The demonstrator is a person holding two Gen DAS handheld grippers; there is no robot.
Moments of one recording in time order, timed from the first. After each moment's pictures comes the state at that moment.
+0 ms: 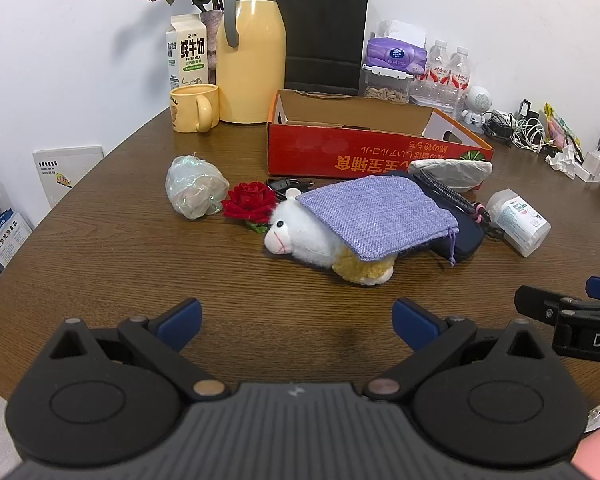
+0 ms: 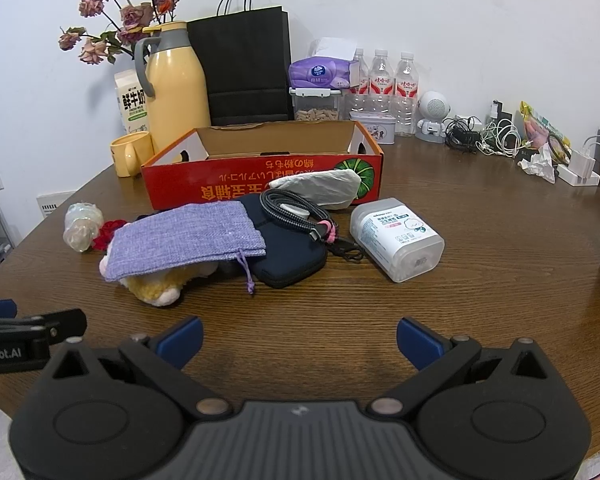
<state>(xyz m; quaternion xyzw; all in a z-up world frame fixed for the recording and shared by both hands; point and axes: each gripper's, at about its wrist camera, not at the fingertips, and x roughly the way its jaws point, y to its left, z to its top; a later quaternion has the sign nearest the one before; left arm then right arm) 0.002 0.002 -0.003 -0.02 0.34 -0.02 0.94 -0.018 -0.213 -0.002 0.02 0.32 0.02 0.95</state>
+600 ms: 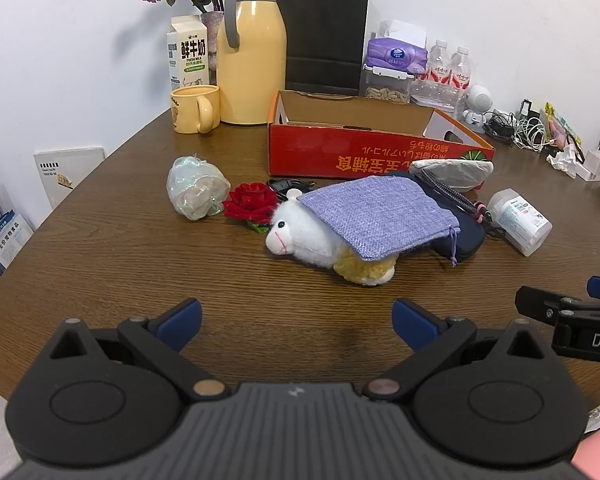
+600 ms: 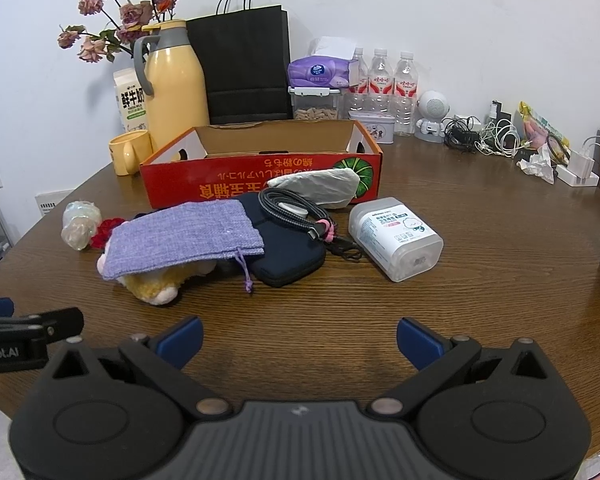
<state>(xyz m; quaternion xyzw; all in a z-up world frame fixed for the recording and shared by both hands) 0.001 0.004 -0.005 -0.02 0.34 -0.02 0.94 -0.018 -0.211 -0.005 0.02 0.32 0.02 0.95</state>
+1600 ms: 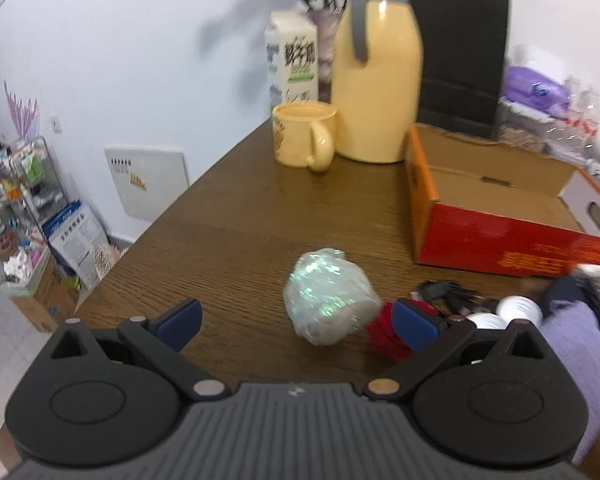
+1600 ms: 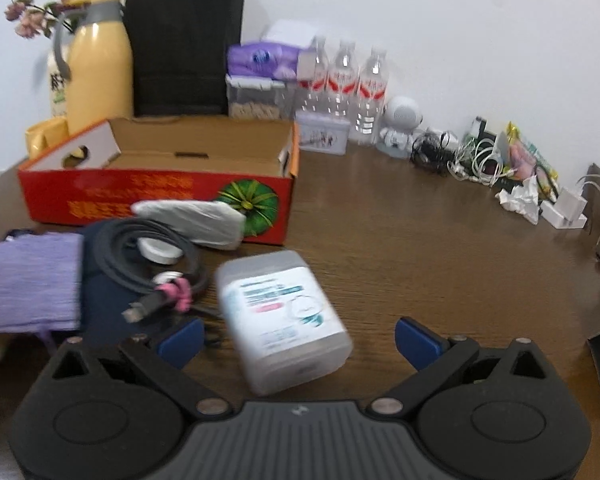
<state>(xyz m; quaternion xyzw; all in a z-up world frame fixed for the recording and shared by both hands) 0.143 0.088 0.006 -0.03 0.35 0.12 0.93 0.117 -0.298 -0.030 -0.05 0.34 -0.03 0.94</state>
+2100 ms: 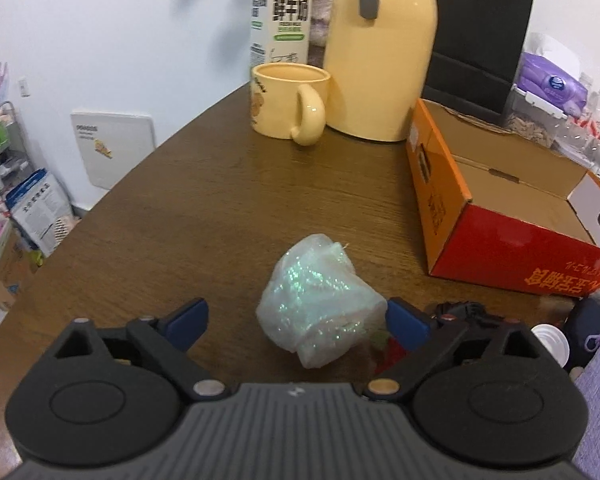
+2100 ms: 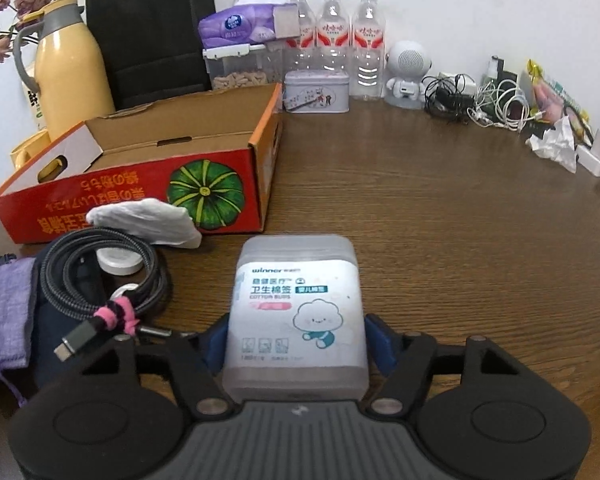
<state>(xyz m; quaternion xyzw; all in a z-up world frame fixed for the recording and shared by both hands) 0.198 0.110 -0.032 -0.07 0.38 0.07 0.92 0.165 -0.340 -0.056 0.03 0.38 0.01 0.92</state>
